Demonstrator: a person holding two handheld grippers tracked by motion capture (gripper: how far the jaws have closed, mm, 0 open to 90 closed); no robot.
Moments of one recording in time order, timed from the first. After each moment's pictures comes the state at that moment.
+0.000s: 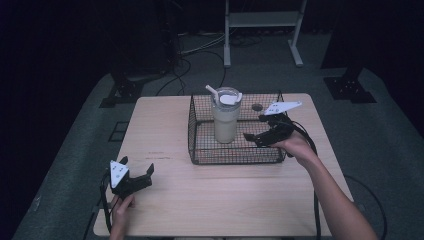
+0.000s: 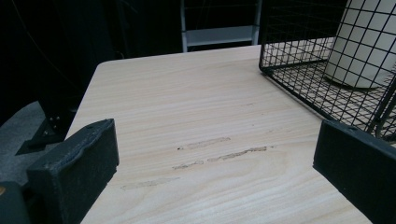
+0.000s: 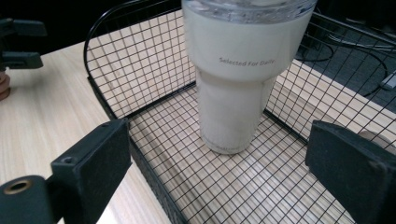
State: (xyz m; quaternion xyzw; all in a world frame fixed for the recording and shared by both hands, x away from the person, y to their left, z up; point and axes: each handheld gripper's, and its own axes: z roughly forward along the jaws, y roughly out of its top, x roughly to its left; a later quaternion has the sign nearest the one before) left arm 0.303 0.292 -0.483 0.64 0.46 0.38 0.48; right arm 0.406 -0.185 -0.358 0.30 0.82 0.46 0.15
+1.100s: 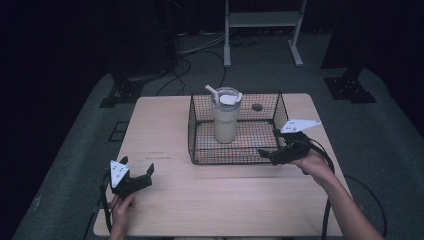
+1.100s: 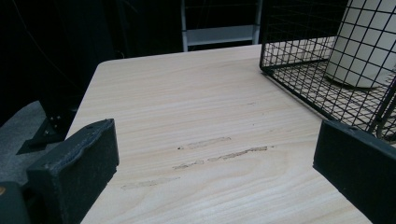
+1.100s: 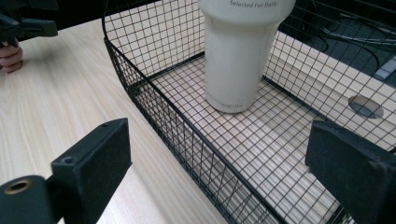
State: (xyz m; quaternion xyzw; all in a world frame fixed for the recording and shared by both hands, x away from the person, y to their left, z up) left arm 0.303 0.292 -0.484 0.64 0.46 0.38 0.48; right arm 0.359 -0.222 -0.375 0.30 0.82 0.45 0.16
